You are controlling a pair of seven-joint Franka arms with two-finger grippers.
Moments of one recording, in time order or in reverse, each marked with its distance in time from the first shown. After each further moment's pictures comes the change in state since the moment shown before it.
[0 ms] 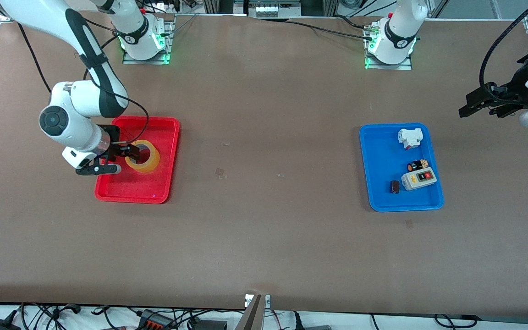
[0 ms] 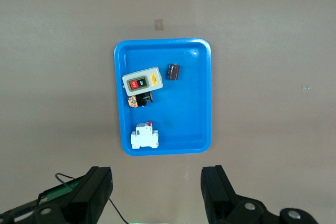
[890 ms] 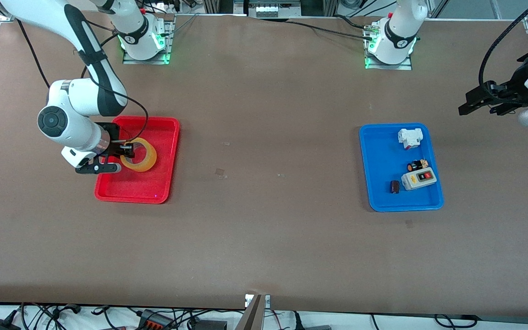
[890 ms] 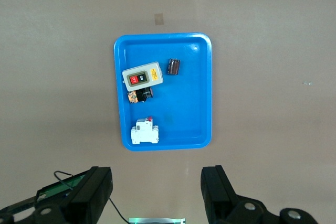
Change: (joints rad) left arm 0.000 0.001 0.000 0.004 0.000 -0.020 0.000; right arm 0.008 0.038 -0.008 -0.014 0.000 -0.006 0.015
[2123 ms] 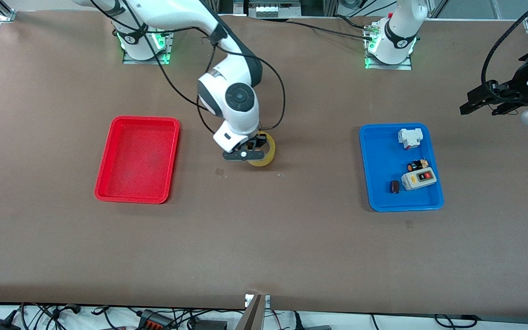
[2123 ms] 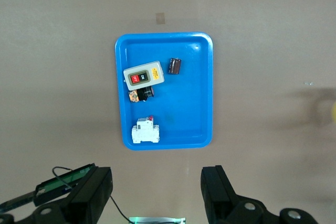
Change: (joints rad) left arm 0.000 -0.003 0.002 -0.005 0.000 -0.003 0.000; right arm 0.638 0.262 0.008 0.606 0.001 -0.282 0.698
